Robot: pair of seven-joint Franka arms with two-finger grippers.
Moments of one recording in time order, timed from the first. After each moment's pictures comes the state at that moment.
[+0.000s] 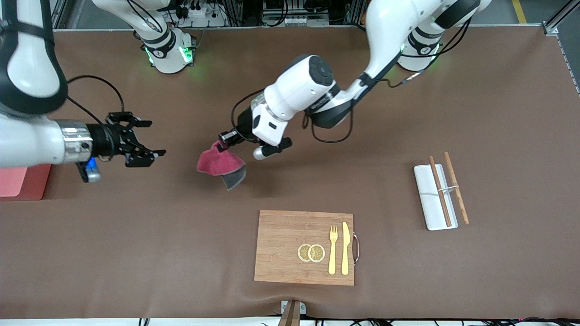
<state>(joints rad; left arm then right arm) -0.53 0.76 -0.54 -1.32 -0.20 2.82 -1.30 0.04 0.34 -0.01 -1.55 0.62 1.44 1.11</state>
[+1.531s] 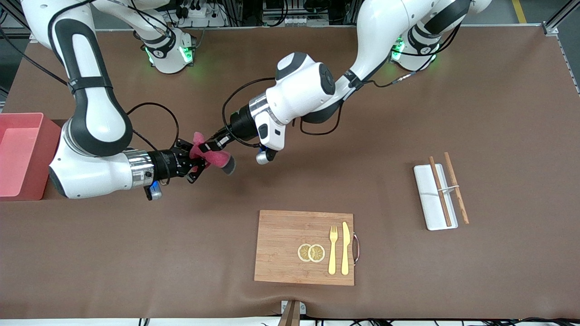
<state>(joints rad) -0.53 0.78 -0.54 -1.21 -0.51 2.82 -1.34 0.18 0.47 0.00 -1.55 0.80 1.62 1.08</state>
